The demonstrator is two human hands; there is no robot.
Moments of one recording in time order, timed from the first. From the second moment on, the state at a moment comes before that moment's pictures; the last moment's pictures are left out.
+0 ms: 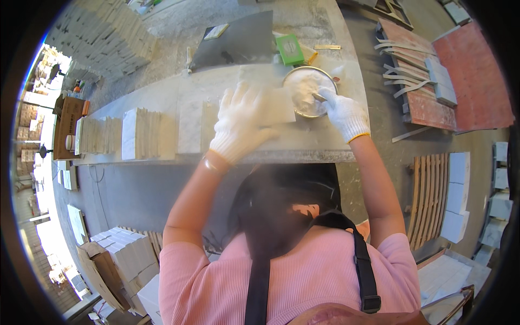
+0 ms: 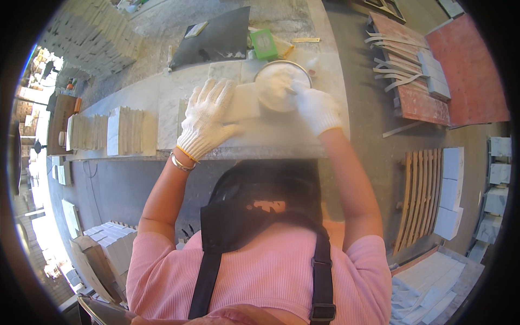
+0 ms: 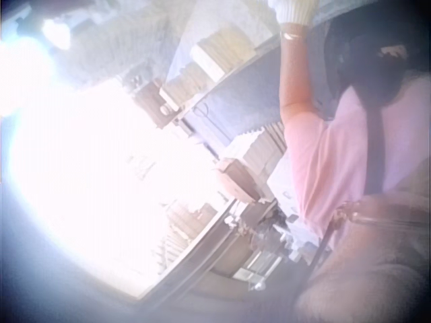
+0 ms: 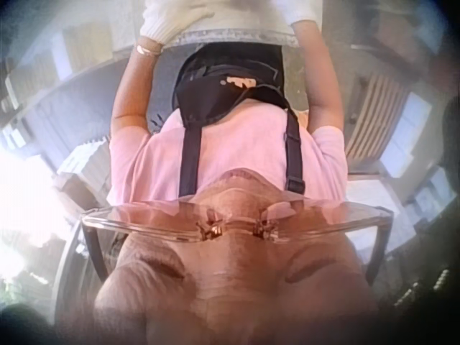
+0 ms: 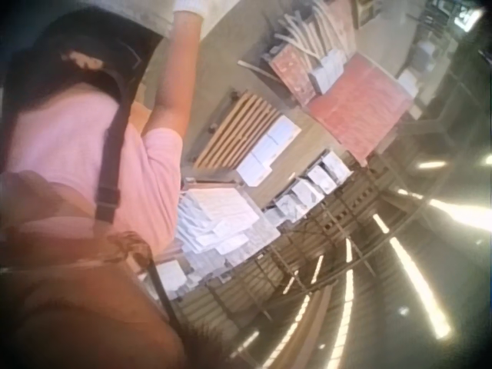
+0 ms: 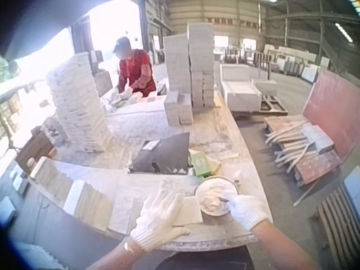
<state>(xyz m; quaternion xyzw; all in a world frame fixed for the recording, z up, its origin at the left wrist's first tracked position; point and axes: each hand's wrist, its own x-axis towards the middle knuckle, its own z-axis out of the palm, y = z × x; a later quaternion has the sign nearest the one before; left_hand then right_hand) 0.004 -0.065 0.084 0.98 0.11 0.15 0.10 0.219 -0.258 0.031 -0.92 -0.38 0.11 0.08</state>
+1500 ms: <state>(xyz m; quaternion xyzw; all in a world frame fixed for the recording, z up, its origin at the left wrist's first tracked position) -0.042 -0.126 0.047 0.46 0.16 0.03 0.87 0.118 -0.281 0.111 -0.69 -0.33 0.31 0.56</state>
